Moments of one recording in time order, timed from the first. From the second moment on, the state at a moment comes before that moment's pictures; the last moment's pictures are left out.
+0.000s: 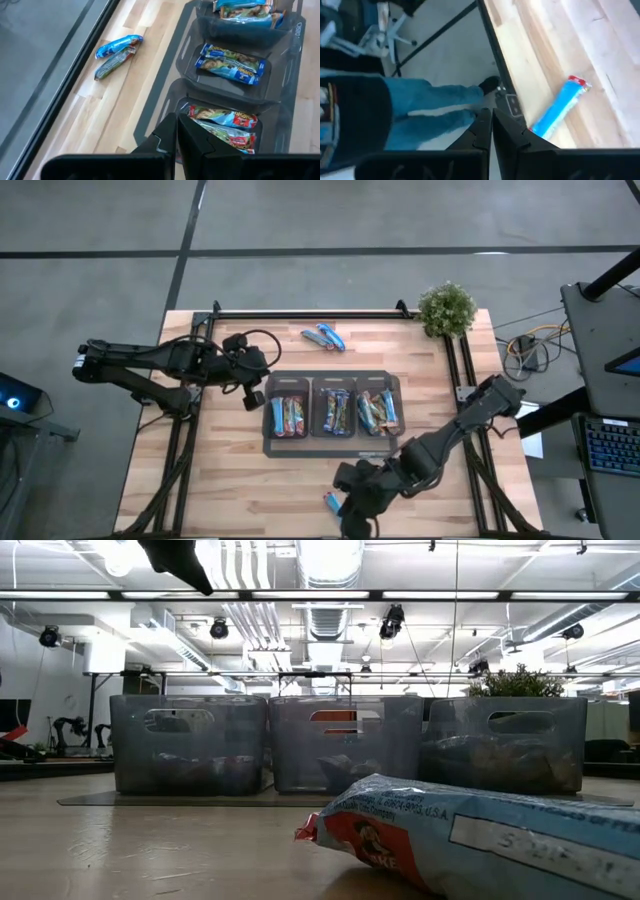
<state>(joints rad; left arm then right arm) -0.10 1.13 1.24 -0.99 -0.41 -0.26 0.61 1.92 1.88 -0.76 0.00 1.11</state>
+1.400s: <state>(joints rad) -0.10 1.13 1.19 -1.03 -0.44 -0.23 0.59 2.27 2.21 -1.13 0.03 1.73</state>
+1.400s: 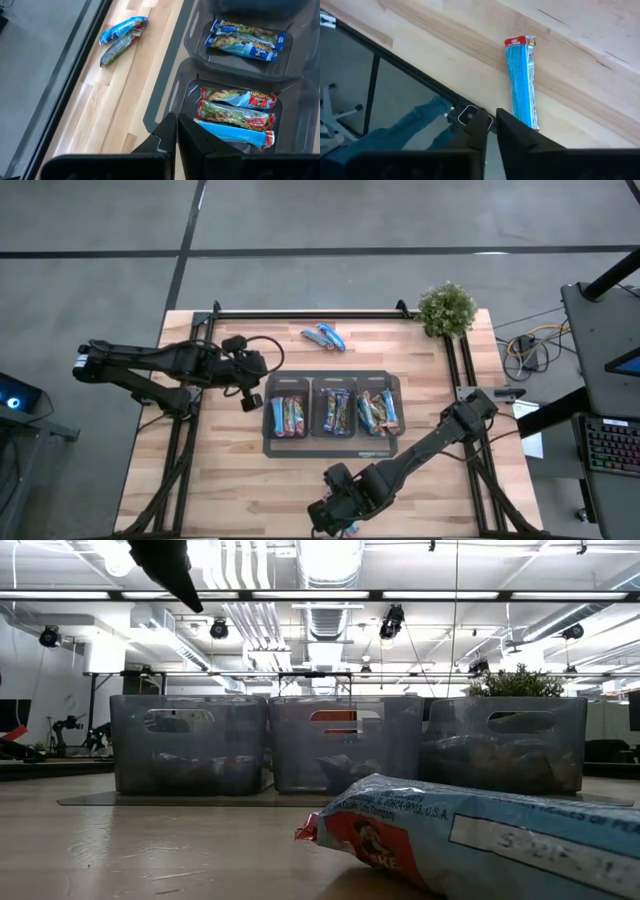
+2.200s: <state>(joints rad) -0.10 1.13 1.17 -1.02 -0.44 -0.22 0.57 2.28 2.19 -1.13 0.03 1.56</state>
